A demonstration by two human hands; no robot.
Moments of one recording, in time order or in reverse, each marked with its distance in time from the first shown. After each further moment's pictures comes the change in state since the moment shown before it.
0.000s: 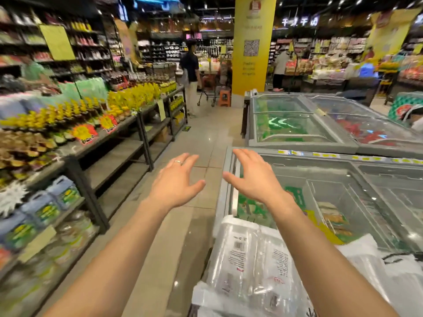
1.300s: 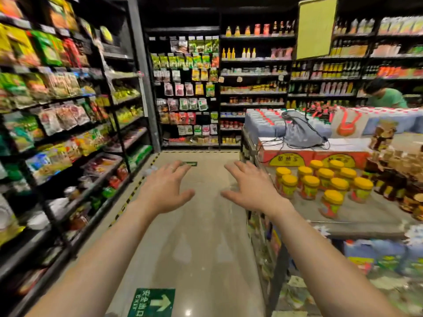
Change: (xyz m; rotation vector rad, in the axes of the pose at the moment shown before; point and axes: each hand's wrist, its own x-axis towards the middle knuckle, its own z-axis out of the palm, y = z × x) left_hand -0.749 -0.629 -0.440 0.664 0.066 -1.294; right_hand -0.189 -1.076 0.277 0.305 -0.371 -1.436
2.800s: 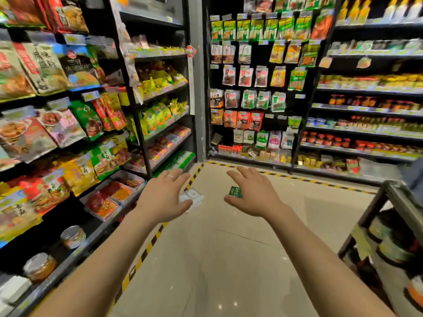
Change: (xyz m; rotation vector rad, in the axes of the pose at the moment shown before) left_hand 0.868 -0.650 0.366 0.071 -0.130 -0.309; right_hand 1.167 0.041 0.382 0.077 -0.159 -0.237
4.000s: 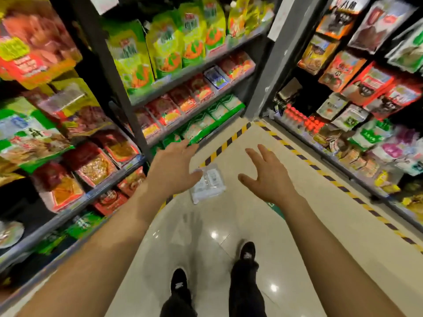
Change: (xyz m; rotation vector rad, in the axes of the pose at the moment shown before) left_hand 0.706 -0.338 0.347 -0.244 -0.263 -0.435; right_hand 0.866 0.136 0.296 0.112 -0.342 -0.198
